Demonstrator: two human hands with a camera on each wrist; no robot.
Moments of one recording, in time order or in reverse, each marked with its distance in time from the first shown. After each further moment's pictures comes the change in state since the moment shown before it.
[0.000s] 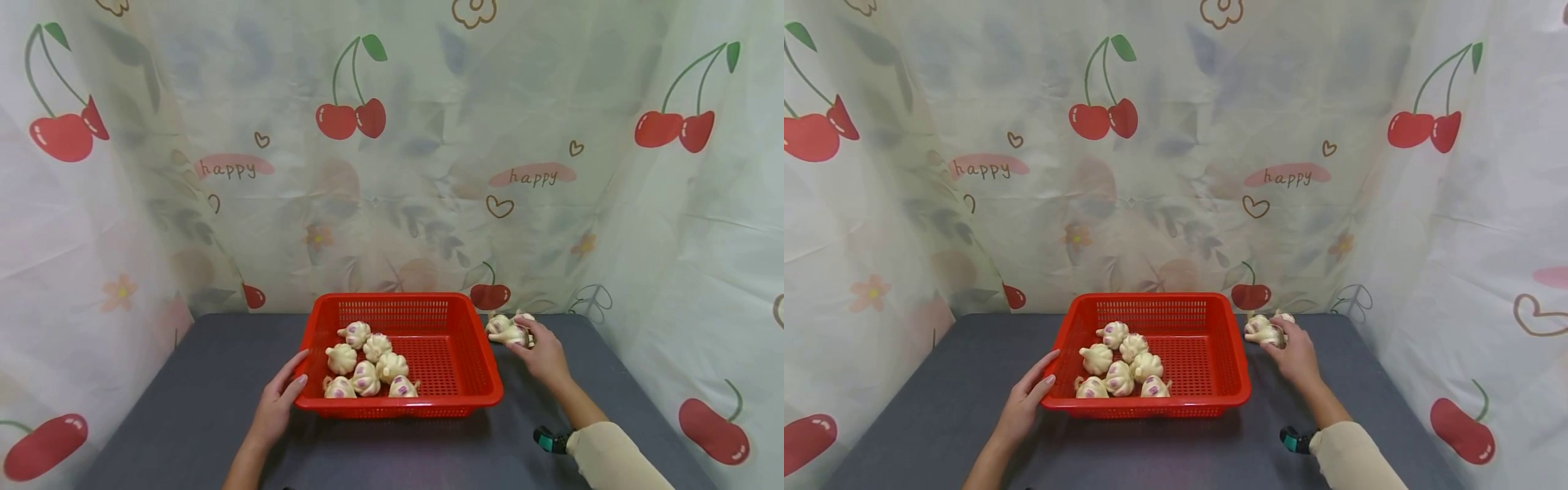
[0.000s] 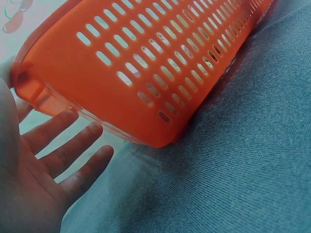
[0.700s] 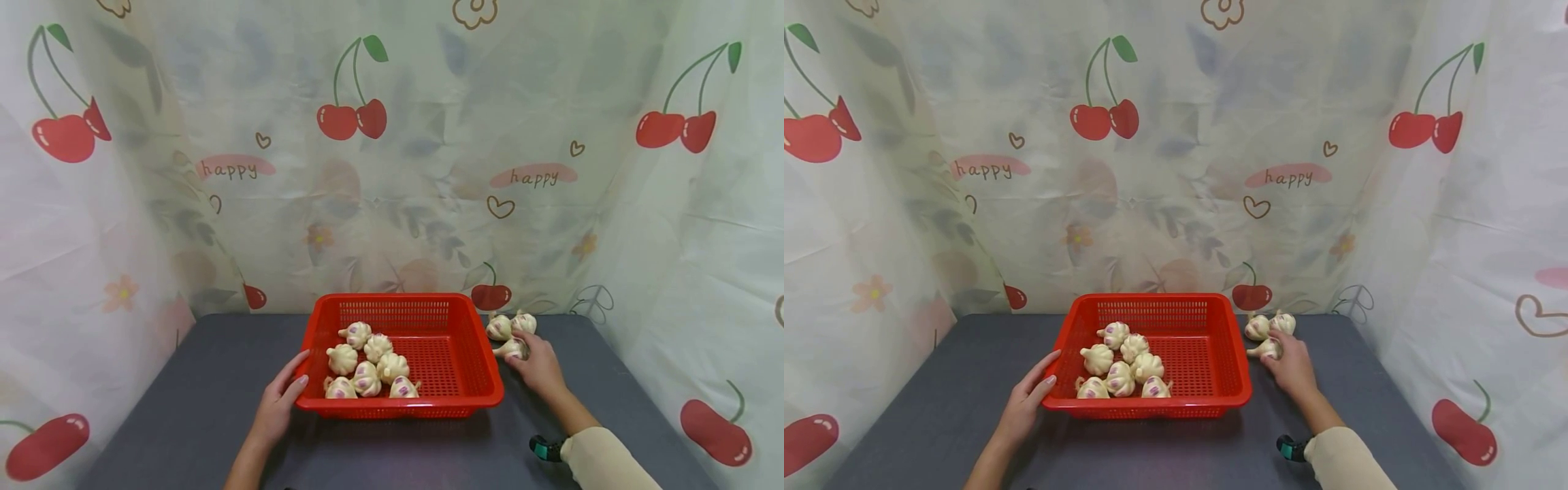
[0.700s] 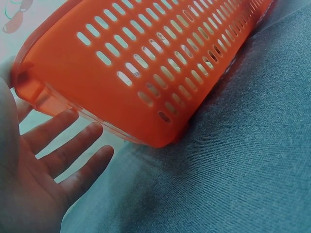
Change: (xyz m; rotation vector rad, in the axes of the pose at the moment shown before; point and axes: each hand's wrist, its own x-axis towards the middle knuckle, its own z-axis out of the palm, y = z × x) left_hand 0.000 0.000 0.000 0.007 0.002 -0.004; right_hand -0.008 0.017 0.019 -0.045 -0.024 -0.013
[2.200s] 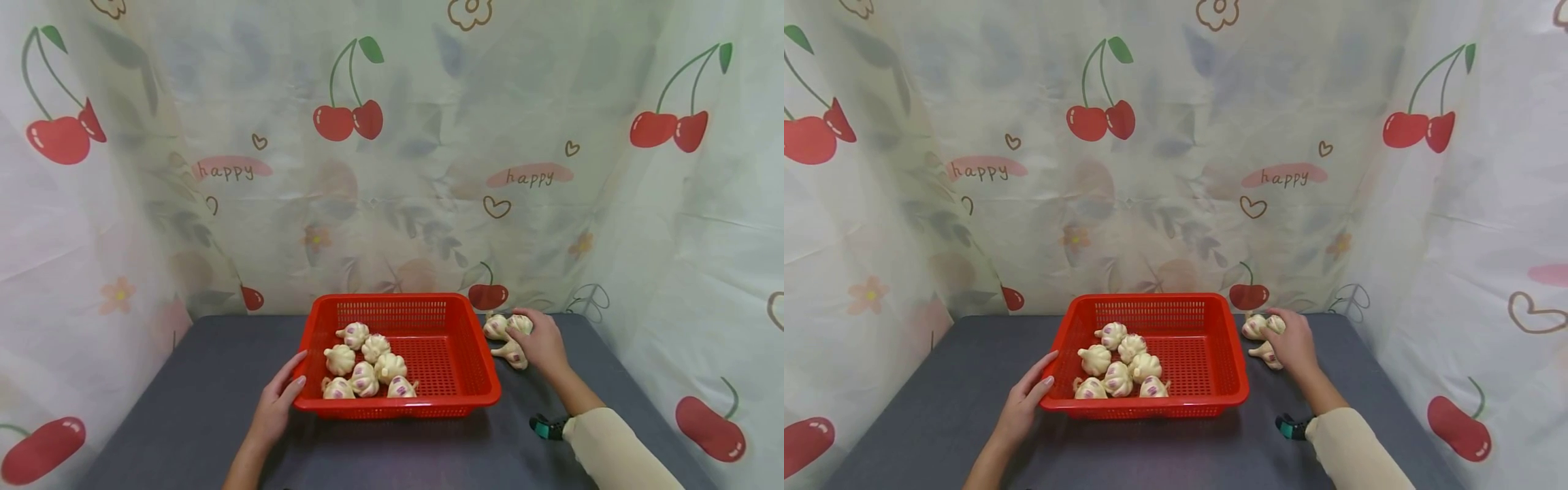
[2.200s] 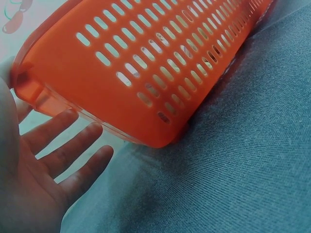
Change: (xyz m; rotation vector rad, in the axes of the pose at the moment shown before) left_hand 0.001 -0.002 0.000 -0.009 0.007 0.032; right_hand 0.020 -0.032 -0.034 0.057 0.088 -0.006
